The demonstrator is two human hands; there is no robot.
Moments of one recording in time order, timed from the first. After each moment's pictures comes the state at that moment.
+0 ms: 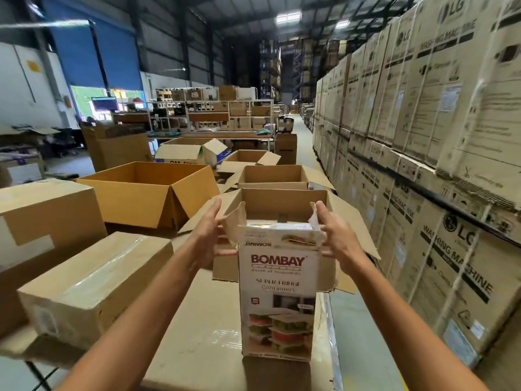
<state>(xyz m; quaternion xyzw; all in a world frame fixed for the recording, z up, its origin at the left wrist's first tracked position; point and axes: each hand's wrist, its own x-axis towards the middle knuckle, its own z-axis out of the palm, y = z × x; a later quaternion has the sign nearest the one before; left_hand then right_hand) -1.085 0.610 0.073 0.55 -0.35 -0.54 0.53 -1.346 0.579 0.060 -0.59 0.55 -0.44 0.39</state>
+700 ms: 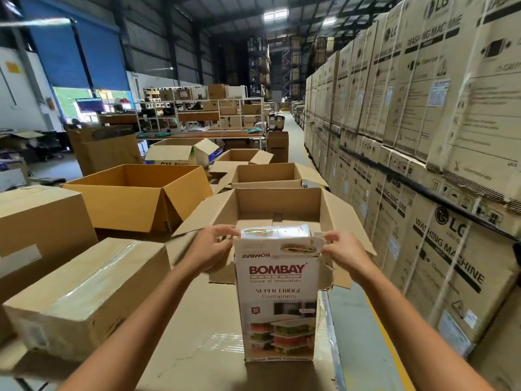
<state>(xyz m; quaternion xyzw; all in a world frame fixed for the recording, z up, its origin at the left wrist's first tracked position) -1.071 0.593 0.038 0.64 -0.63 -0.21 0.39 -1.370 0.561 0.028 -0.62 0.63 -0.35 0.31</state>
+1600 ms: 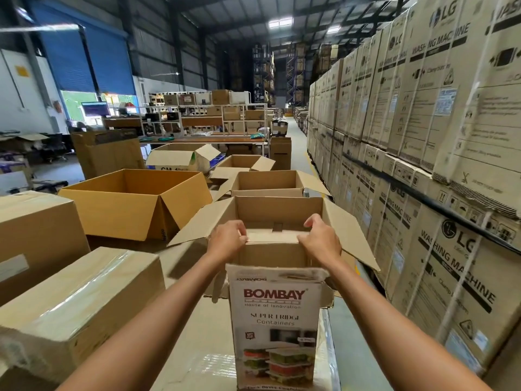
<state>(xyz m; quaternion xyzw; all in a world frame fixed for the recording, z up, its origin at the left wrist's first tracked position) -1.099 0.504 0.038 0.72 -0.62 -0.09 0.31 -1.321 0.491 0.043 -0.66 0.67 -0.33 0.14</state>
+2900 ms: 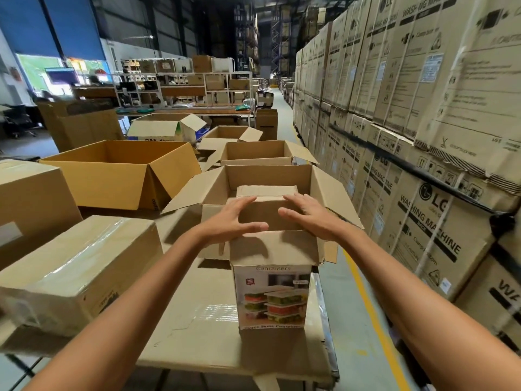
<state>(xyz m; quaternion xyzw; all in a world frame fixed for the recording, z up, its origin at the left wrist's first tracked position) -1.101 0.597 0.048 0.57 -0.74 -0.28 0.21 -1.341 0.567 0.048 -0.81 0.50 -0.18 0.22</state>
